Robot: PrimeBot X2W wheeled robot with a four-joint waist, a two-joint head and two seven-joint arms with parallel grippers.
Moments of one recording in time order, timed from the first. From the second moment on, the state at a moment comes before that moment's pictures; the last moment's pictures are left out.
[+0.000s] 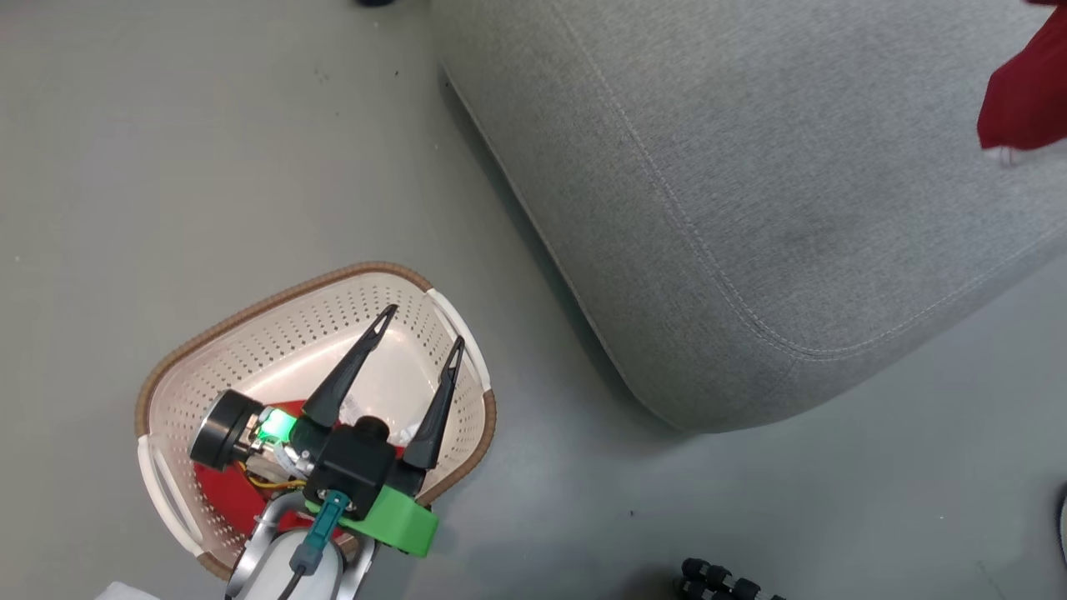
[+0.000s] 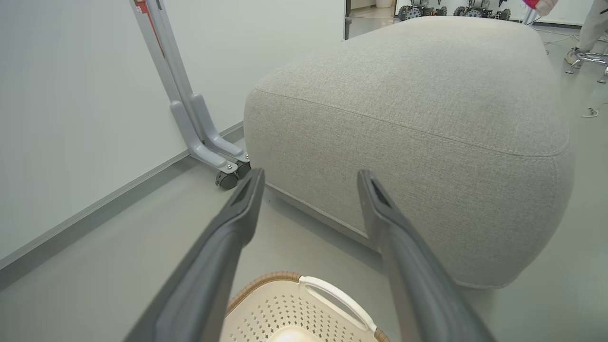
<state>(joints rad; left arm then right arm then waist) -0.19 0.18 -0.38 0.12 0.06 -0.08 -0.26 -0.78 -0.45 -0.13 0.33 0.28 0.13 -0.26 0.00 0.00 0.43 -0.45</state>
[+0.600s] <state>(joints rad) -0.23 0.24 -0.41 0.04 0.06 -0.06 -0.26 -1.06 -0.54 -0.03 0.74 0.36 0.13 -0.26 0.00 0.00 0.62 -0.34</state>
